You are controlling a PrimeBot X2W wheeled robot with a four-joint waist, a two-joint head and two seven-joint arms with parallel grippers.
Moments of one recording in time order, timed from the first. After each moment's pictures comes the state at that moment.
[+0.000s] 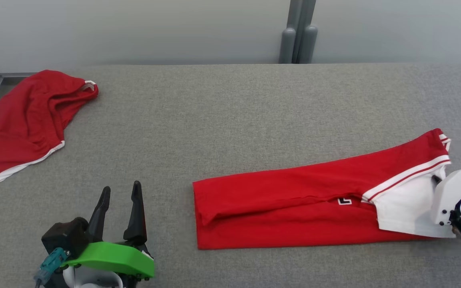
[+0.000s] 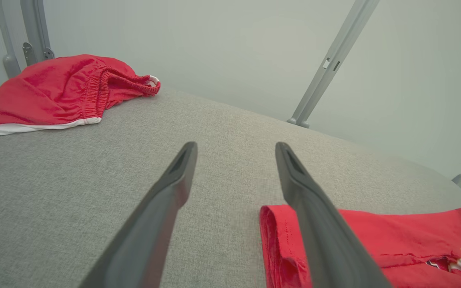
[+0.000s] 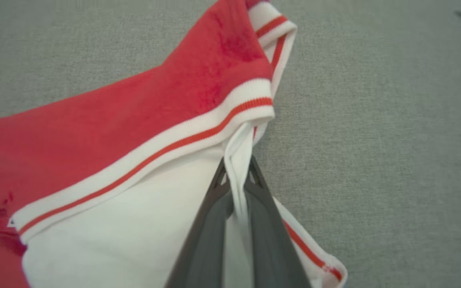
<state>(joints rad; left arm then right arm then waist) -0.08 0.38 -0.52 -0.01 -0.82 0.33 -0.26 -0.40 -0.38 0.02 0.71 0.36 0.13 0.29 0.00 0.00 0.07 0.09</state>
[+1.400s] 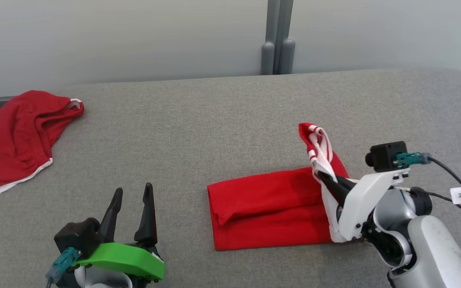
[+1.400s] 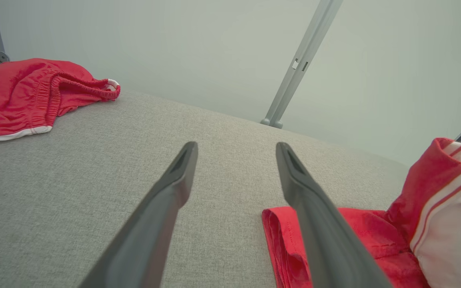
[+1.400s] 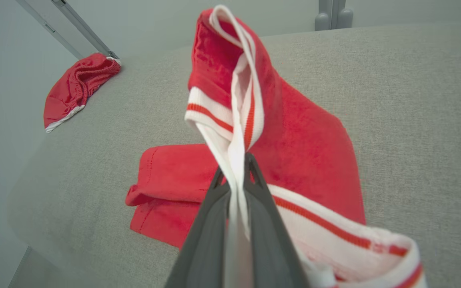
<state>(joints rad) -0.09 0.35 -0.54 0.02 -0.81 0.29 -0.26 -0.21 -0.14 0.14 0.02 0.48 0.13 0.55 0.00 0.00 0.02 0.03</state>
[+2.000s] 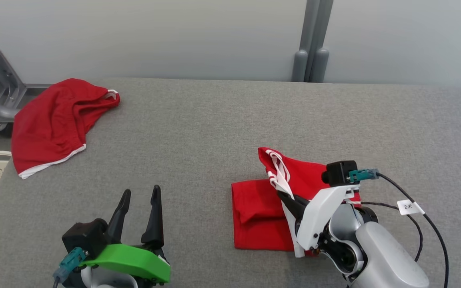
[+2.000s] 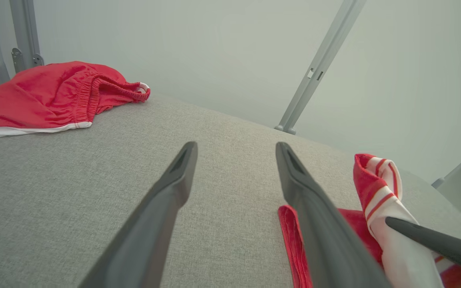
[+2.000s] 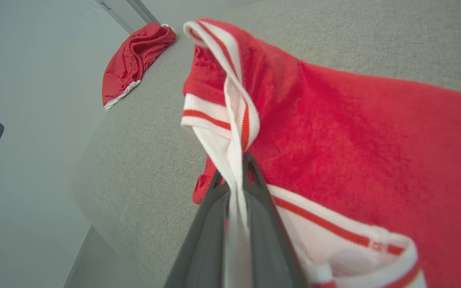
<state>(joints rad) -0.09 0.34 -0.56 0.02 -0.80 0.28 -0.25 -0.30 -0.05 0.31 0.34 0.62 0.13 0.36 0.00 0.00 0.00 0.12</state>
